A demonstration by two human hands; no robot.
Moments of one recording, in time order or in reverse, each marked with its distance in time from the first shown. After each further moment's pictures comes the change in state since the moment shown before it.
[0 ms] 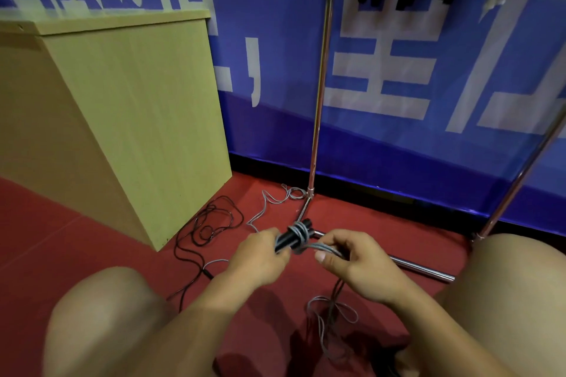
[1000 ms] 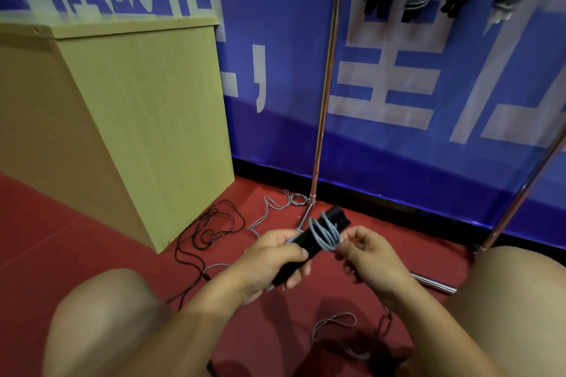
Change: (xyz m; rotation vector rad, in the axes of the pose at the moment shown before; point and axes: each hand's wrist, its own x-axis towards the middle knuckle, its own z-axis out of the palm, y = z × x) left_hand -0.030 0.026 -0.032 -1.043 -0.432 0.178; right_hand 0.012 0.006 -0.002 0.352 0.242 0.345
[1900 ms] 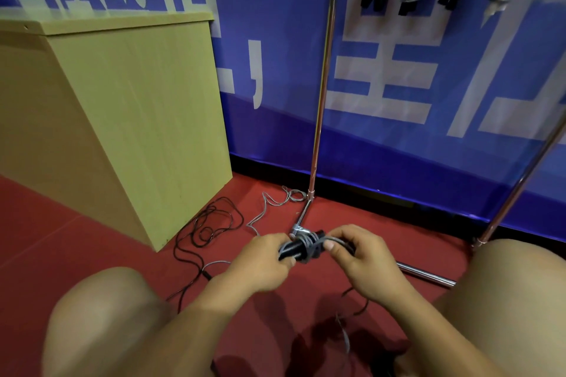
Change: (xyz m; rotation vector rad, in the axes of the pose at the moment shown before) left_hand 0.020 -0.033 -0.018 0.985 0.295 -0.111; right_hand -0.011 -0.001 0.001 -0.541 0.046 -0.475
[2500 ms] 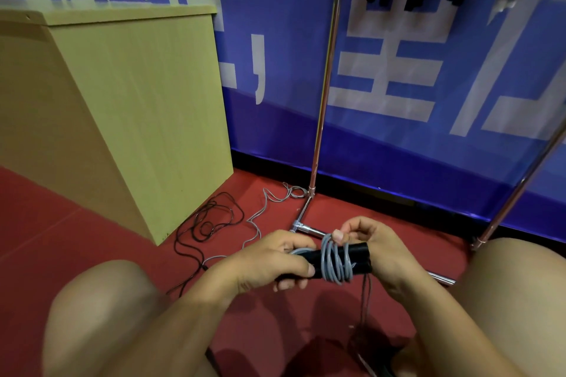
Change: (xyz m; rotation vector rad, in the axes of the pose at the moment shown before) left_hand -0.025 0.028 -0.029 -0.739 -0.500 0.205; right_hand 0.007 -0.007 -0.014 0.676 -0.096 0.489
